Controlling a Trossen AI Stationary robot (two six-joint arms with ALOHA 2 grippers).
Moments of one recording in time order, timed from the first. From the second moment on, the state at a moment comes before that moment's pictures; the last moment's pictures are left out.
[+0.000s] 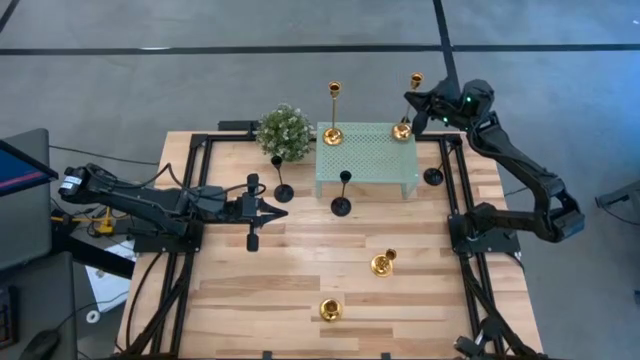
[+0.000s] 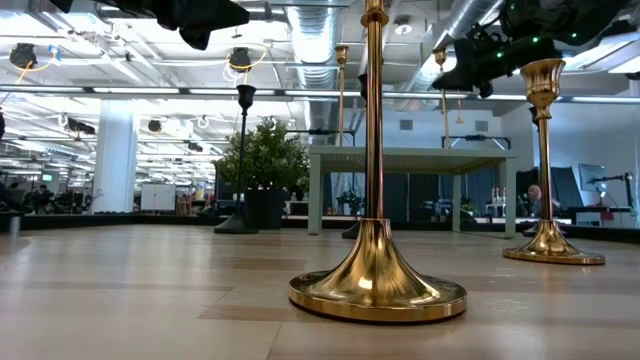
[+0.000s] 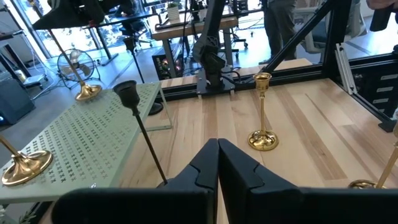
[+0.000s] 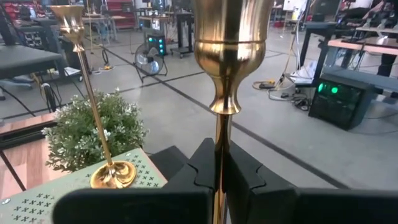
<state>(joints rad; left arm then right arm) -0.19 0.75 0.58 0.16 -0.24 0.19 -1.11 1.11 0.83 0.14 -0.47 -0.08</state>
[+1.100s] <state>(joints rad) -0.19 0.75 0.58 0.16 -0.24 0.19 -1.11 1.14 0.83 0.07 -0.47 -0.05</state>
